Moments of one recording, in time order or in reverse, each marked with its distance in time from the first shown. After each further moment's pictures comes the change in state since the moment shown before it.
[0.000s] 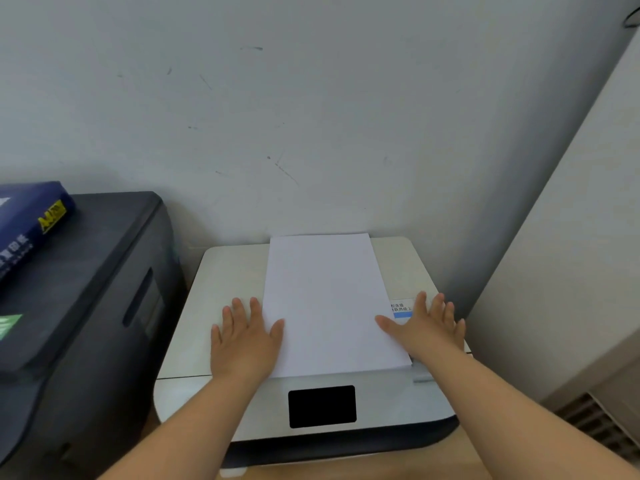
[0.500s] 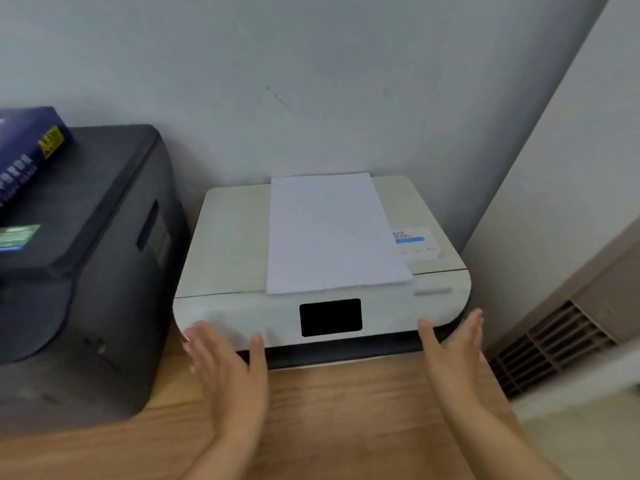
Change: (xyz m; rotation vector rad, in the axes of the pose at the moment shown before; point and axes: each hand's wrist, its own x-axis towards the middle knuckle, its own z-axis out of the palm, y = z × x) left_hand -0.124 -0.055 0.061 -0.673 0.307 -0.124; right_hand -0.112 0.057 0.094 0.834 0.345 0.065
